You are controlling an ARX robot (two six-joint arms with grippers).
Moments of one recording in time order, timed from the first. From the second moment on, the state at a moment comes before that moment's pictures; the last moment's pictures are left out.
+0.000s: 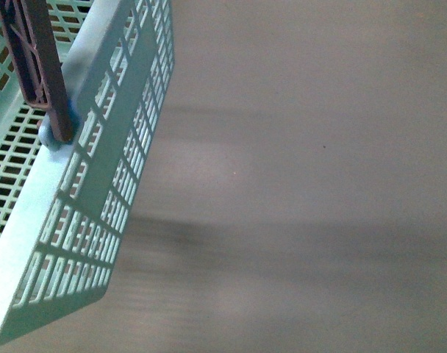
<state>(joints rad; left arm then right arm) -0.16 1.08 0.79 -0.05 -0.15 -1.54 0.00 0.00 0.02 0.00 0.00 0.00</state>
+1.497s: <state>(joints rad) -0.16 1.08 0.78 -0.05 -0.15 -1.54 0.00 0.00 0.02 0.00 0.00 0.00</state>
